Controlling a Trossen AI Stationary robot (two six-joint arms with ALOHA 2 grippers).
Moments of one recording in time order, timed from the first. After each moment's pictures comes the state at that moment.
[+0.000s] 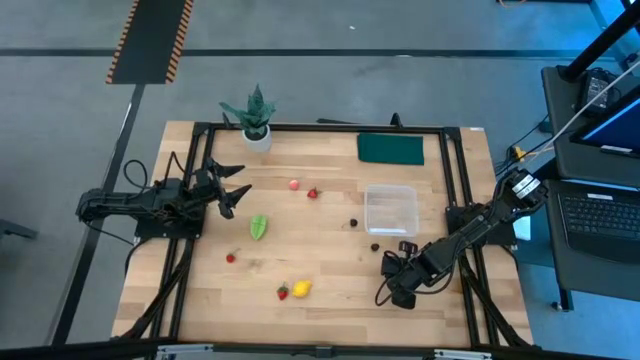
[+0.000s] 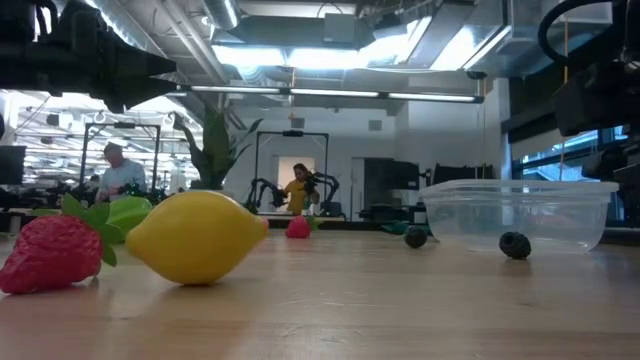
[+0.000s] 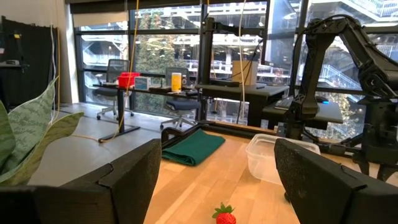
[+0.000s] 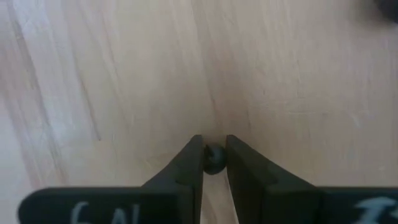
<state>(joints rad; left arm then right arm) 0.01 0.00 0.01 0.15 -0.44 -0.02 0.68 1.63 0.81 -0.51 0.07 0.89</state>
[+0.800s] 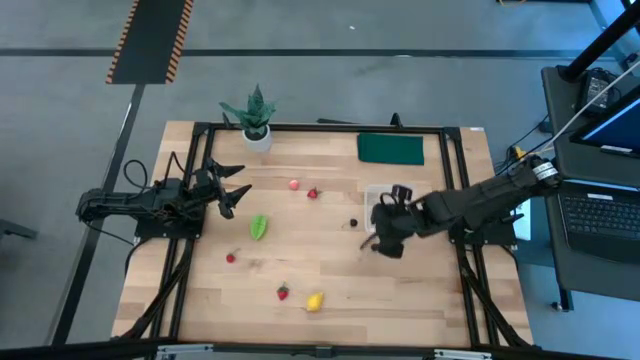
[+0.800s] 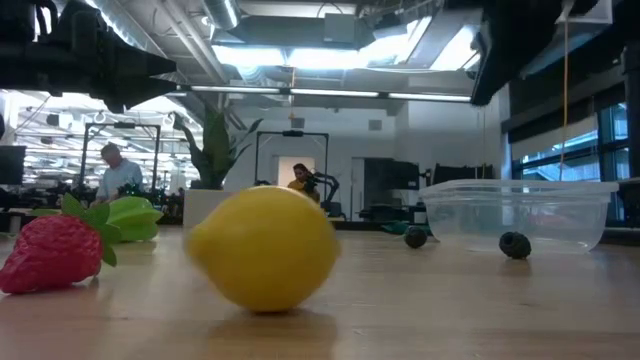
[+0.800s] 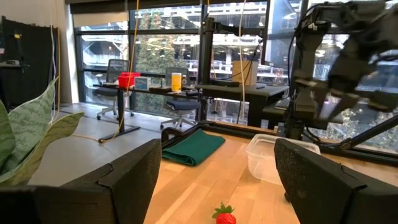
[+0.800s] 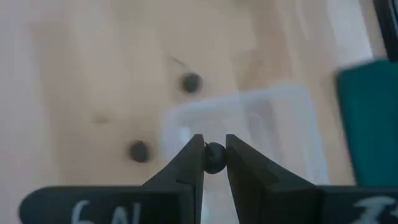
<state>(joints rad) 0.01 0.00 0.01 0.15 -0.44 -0.02 0.31 1.42 1.16 -1.01 0.40 0.46</state>
